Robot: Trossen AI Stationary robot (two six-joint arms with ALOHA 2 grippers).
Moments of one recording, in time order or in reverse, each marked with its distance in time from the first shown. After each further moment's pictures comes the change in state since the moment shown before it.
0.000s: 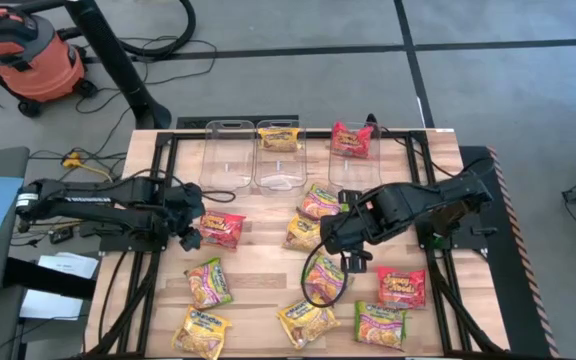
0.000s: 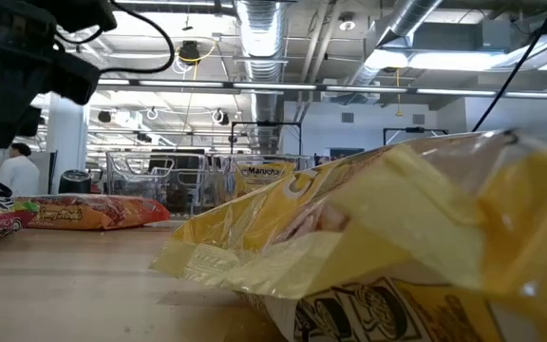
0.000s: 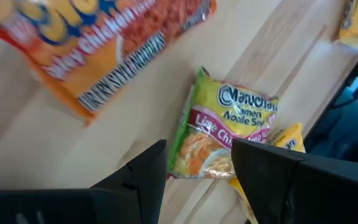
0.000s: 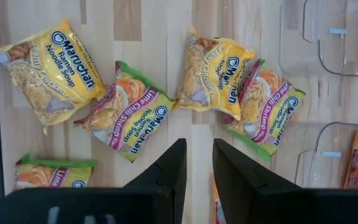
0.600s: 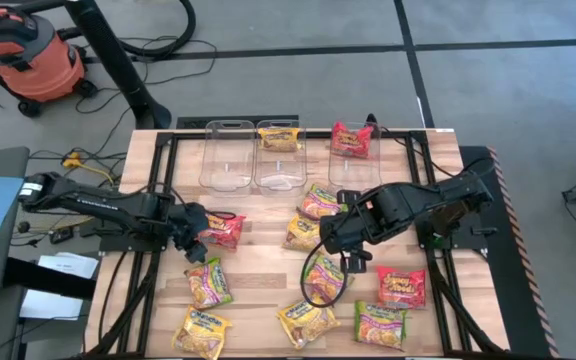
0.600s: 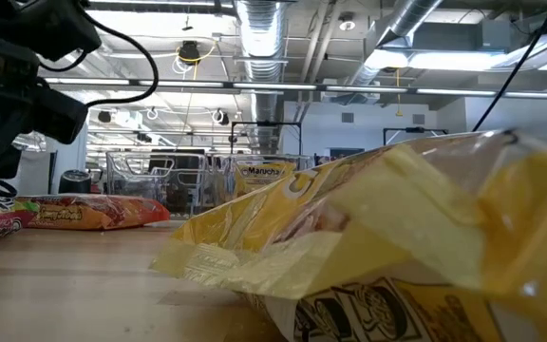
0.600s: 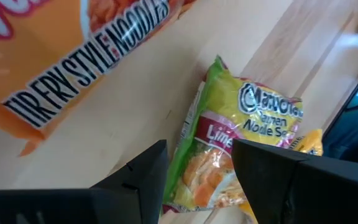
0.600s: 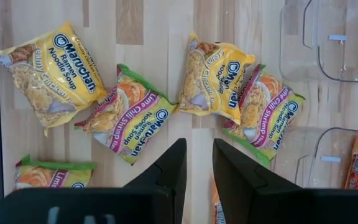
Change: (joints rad) left arm -0.159 0.024 -0.220 0.341 -0.018 -0.202; right arm -0.002 0.000 0.001 0.014 0.000 -0.015
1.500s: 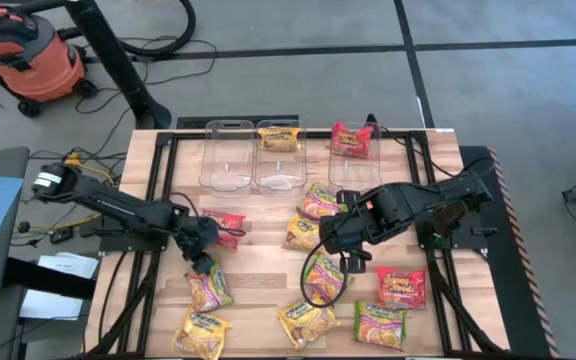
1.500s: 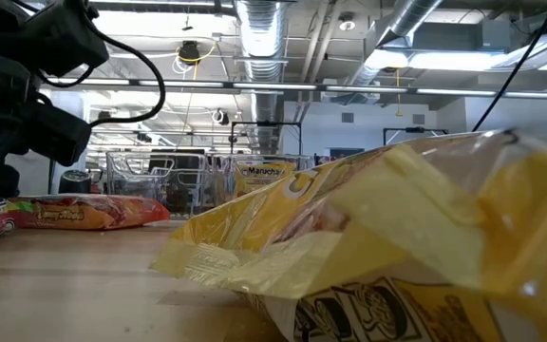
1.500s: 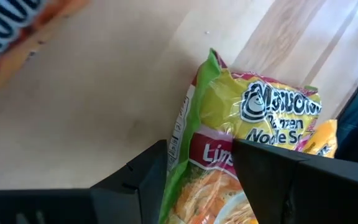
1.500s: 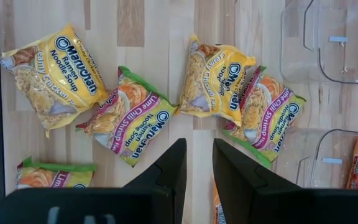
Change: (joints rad) left arm -0.108 0.278 -0.011 0.251 0.037 -0.035; right arm 0.000 0.000 0.000 0.007 0.000 0.001
